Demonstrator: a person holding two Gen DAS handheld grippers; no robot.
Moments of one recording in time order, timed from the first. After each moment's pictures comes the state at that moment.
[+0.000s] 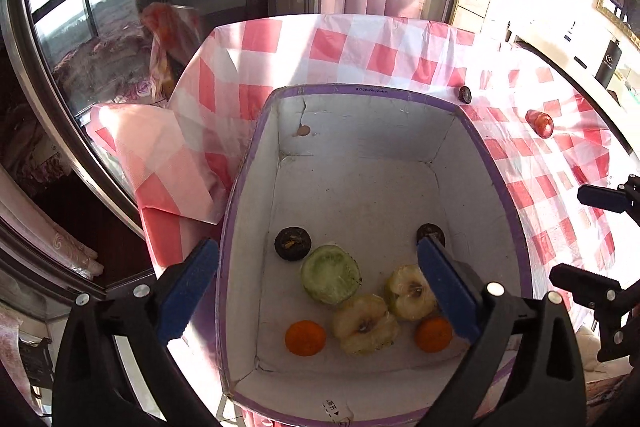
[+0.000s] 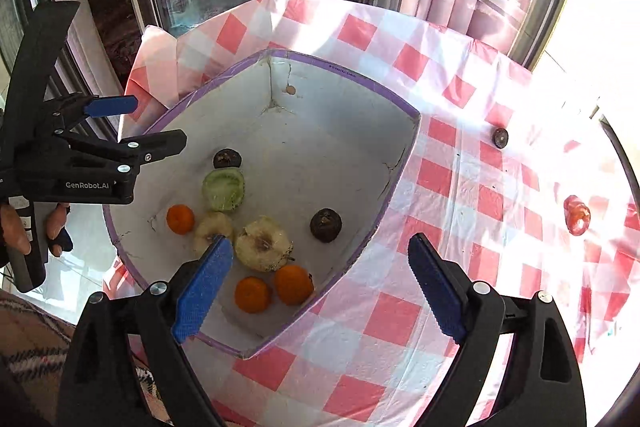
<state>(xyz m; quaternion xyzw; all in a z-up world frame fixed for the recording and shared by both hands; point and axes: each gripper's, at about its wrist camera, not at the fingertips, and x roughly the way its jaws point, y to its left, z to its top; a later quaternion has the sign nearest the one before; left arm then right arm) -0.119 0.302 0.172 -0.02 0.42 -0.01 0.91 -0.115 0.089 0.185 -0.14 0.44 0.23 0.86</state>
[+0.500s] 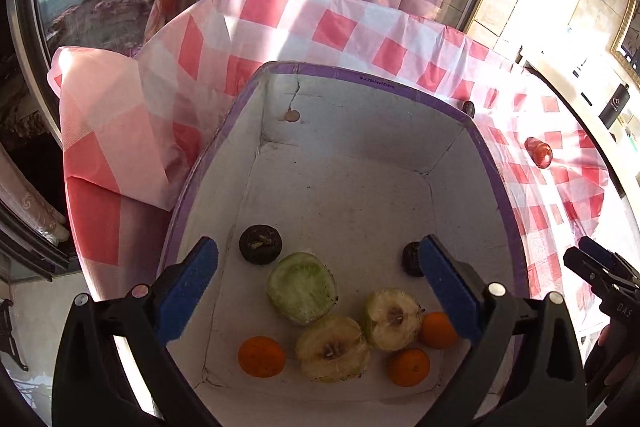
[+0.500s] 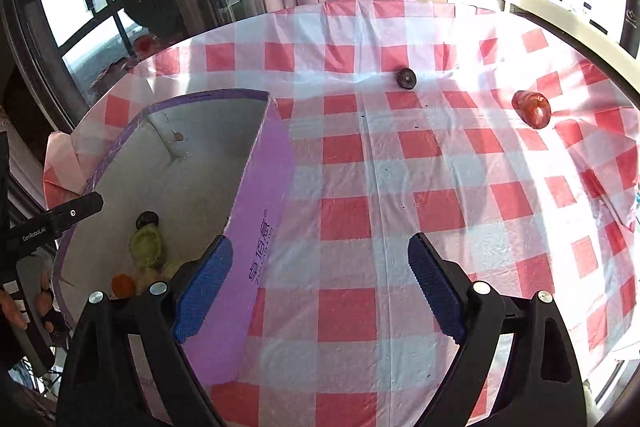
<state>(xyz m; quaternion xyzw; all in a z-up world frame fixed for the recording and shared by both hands) -0.087 0.296 0.135 -0.09 0.44 -0.01 0.89 -0.086 -0.009 0.140 0.04 0.44 0.10 0.89</state>
